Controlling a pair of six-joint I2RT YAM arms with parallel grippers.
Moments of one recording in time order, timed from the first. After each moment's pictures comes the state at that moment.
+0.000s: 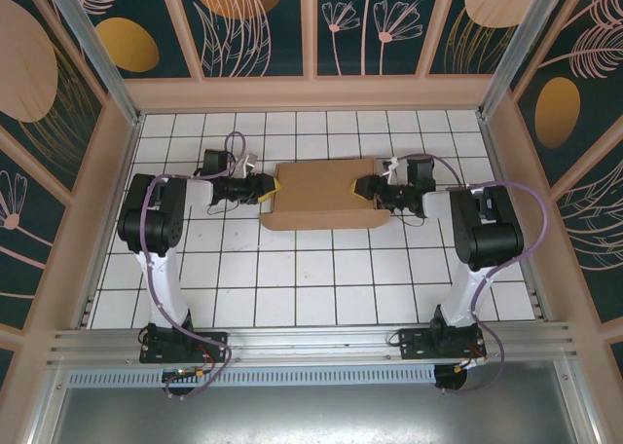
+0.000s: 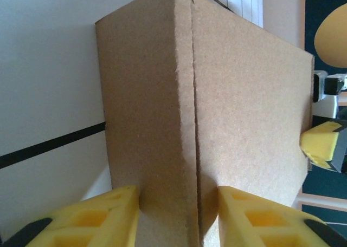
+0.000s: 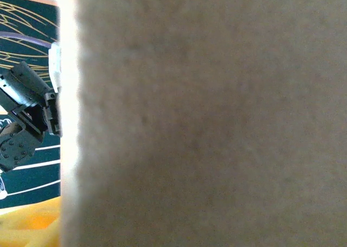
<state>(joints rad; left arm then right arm) -0.15 2.05 1.08 0.12 0.94 -0.60 0.15 1.85 0.84 0.27 -0.94 0.66</state>
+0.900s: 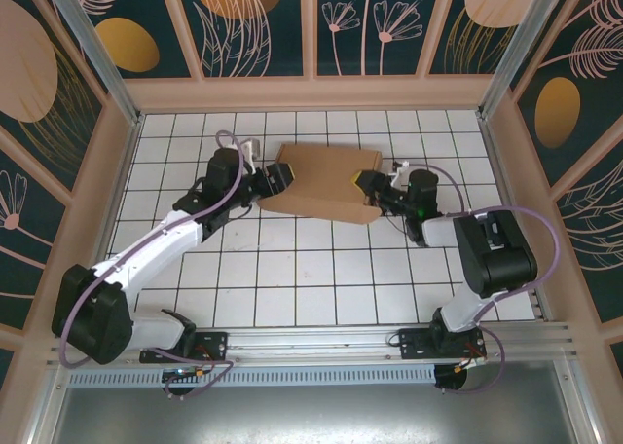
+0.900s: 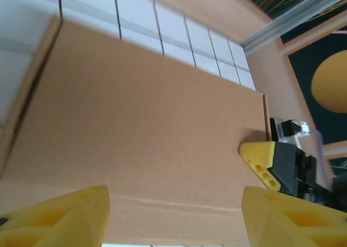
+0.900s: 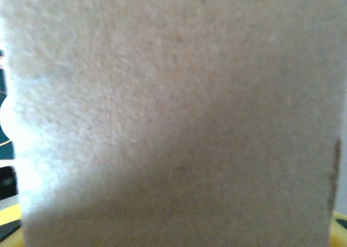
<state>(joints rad) -0.53 1.31 0.96 -0.09 0.16 -0.66 0.24 1.64 0.62 0.73 -0.72 1.17</state>
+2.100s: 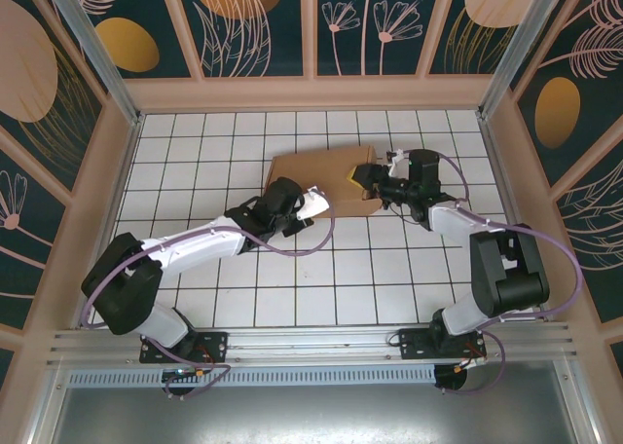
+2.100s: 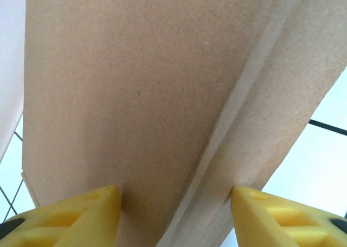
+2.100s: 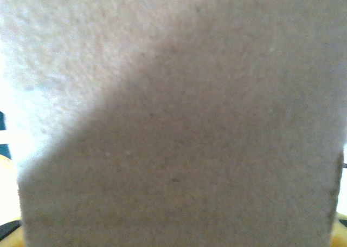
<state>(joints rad) -0.80 1.53 0.92 -0.09 -0.18 0.52 0.24 1.51 0.77 0.28 -0.85 1.07</state>
